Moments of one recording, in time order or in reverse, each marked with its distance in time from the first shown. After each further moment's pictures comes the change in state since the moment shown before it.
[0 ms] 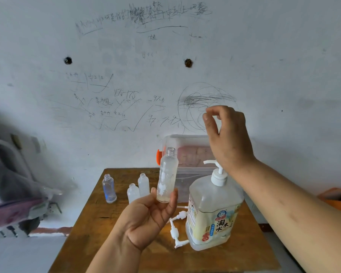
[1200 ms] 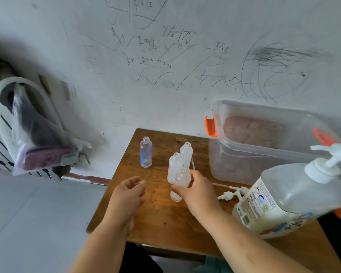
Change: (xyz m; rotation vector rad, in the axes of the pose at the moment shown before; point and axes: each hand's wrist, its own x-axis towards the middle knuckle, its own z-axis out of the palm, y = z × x) left_hand 0.005 0.105 -0.137 0.977 0.773 0.453; right_hand -0.164 -0.036 0.188 0.075 -0.824 0.637
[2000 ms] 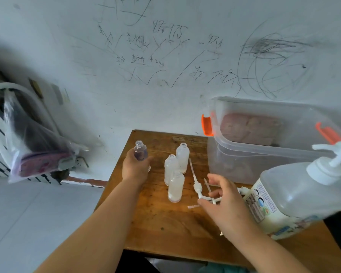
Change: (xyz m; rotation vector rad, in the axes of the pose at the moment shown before) left_hand 0.084 0.026 0.051 0.241 0.162 0.266; right_hand -0.020 0.042 -0.049 -0.016 0.029 -0.071
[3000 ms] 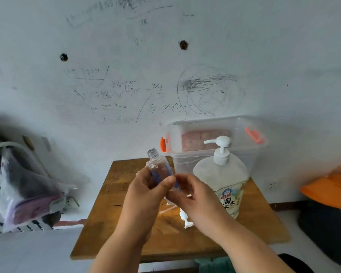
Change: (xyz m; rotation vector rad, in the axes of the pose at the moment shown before) left_hand -0.230 0.101 -0.020 -0.314 -0.485 0.378; right_hand -0.087 -0.024 -0.085 0.422 0.006 -0.240
